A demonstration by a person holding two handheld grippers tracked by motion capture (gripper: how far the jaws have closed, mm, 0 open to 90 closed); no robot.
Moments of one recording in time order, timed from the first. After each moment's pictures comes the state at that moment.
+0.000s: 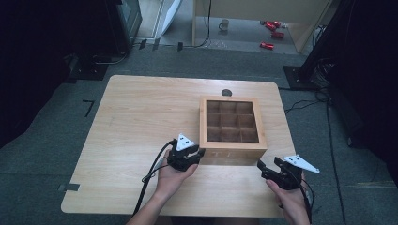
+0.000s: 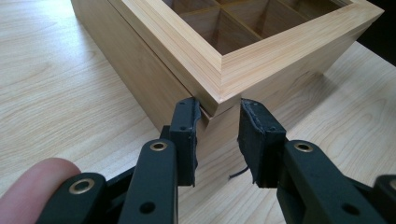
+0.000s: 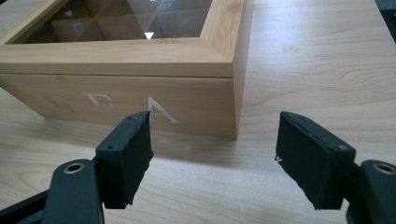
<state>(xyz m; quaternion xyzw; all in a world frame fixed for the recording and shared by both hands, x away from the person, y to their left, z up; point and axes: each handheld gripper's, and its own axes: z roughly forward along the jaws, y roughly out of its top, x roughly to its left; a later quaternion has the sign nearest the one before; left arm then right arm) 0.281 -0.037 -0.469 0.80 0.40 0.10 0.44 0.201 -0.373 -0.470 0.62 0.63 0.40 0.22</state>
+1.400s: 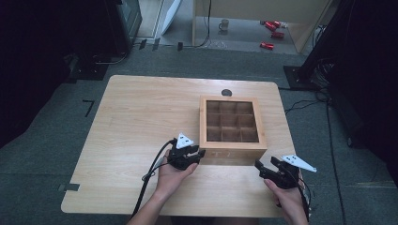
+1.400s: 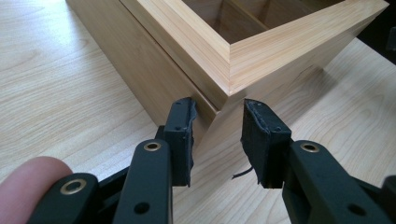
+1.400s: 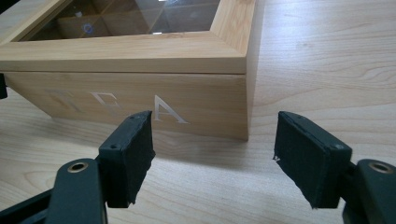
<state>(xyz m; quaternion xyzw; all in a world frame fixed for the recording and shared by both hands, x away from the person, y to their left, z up) 0.287 -0.036 -0.475 0.80 0.40 0.08 0.44 0.206 -0.371 -0.477 0.62 0.64 0.42 0.21</state>
